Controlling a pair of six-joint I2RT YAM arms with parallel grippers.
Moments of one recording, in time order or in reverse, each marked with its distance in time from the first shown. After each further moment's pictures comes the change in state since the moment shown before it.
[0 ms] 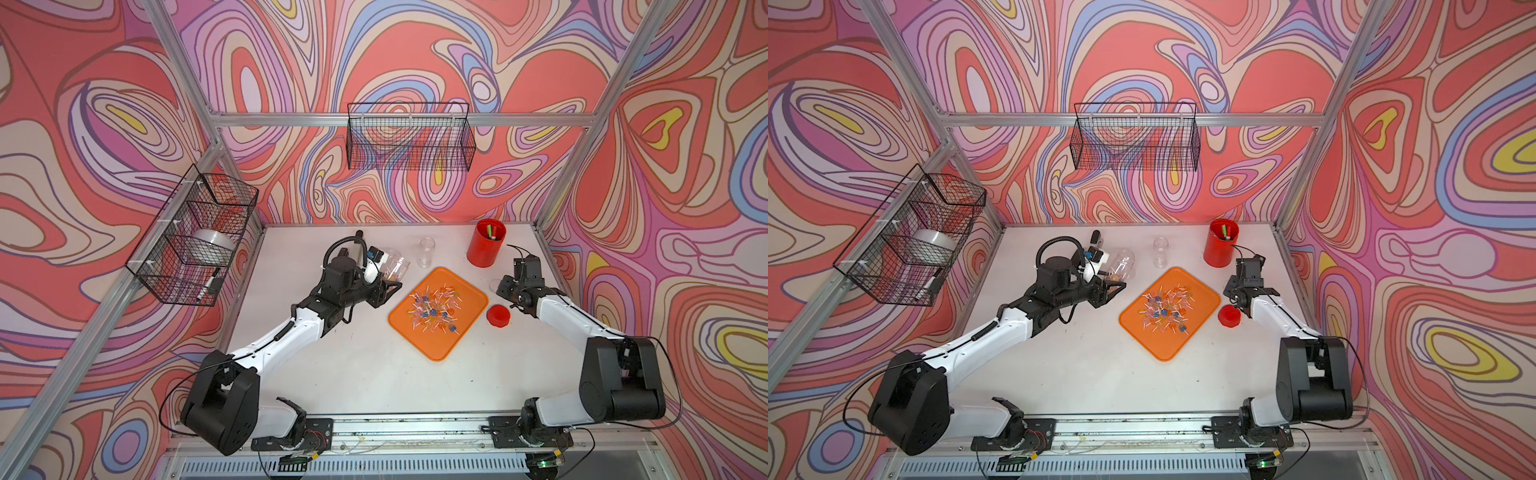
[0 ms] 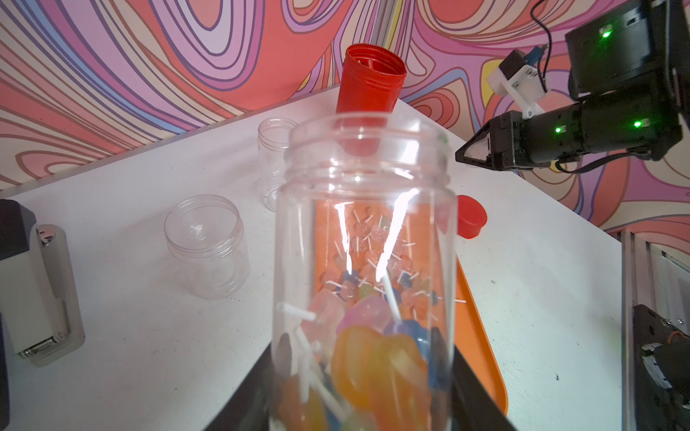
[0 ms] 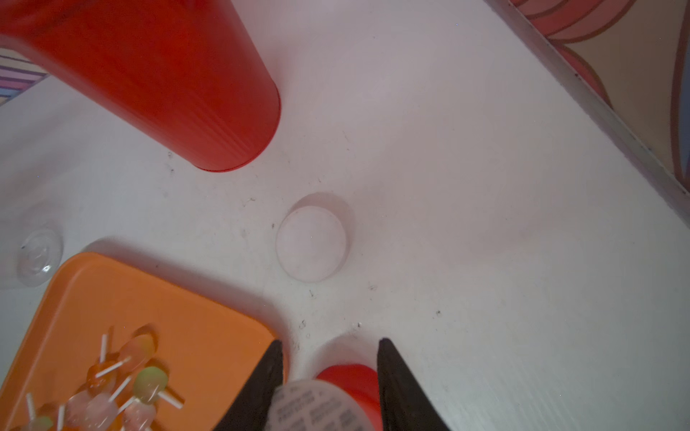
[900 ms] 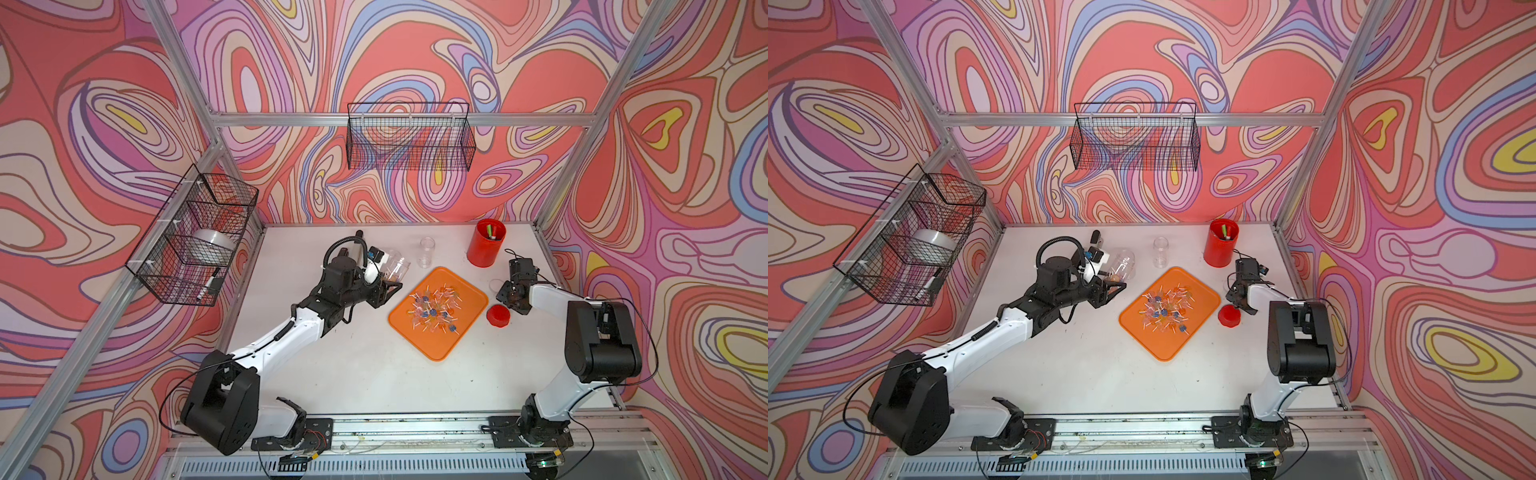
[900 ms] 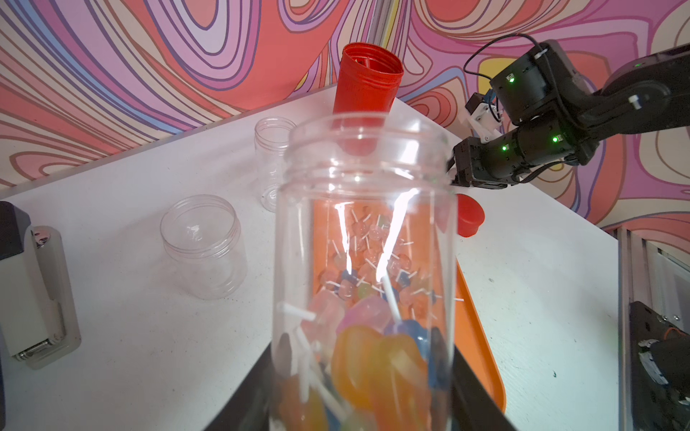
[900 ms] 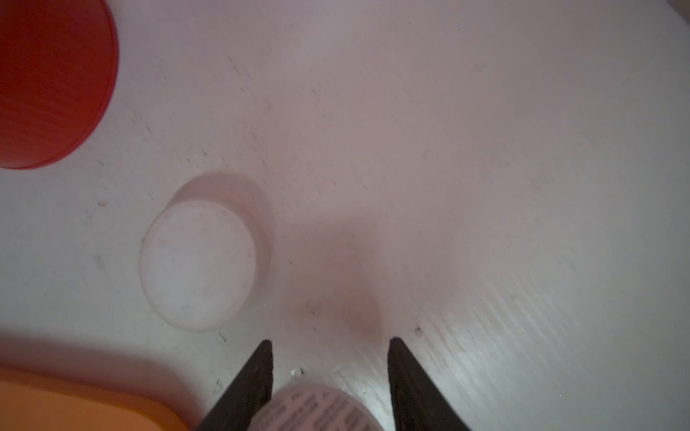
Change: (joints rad) left arm 0.000 0.000 0.000 -0.002 0.008 0.003; right arm -0.047 0.237 0.089 -0.069 0.017 0.109
